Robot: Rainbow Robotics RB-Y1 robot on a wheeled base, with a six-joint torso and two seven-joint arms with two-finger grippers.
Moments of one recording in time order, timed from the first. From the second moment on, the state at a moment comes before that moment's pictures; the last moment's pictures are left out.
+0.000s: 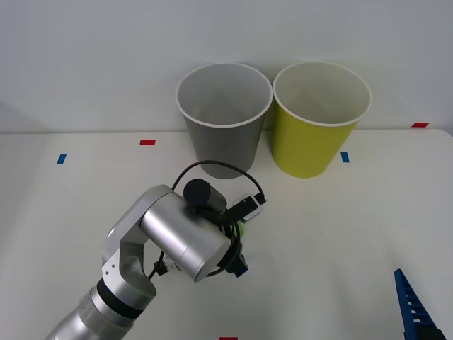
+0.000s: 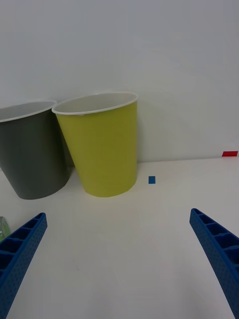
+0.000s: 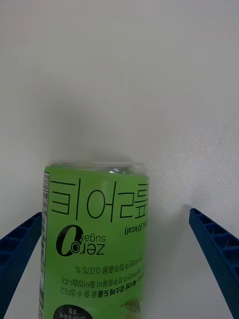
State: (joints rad) right arm 1.13 -0.49 0.07 -2.30 -0.14 -0.52 1.27; left arm -0.33 0.15 -0.57 -1.85 0.16 1.47 -1.82
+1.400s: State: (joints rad) right arm 1.13 -0.49 0.07 -2.30 -0.14 -0.52 1.27; left arm -0.33 0.18 -0.55 -1.85 0.15 1.41 -1.80
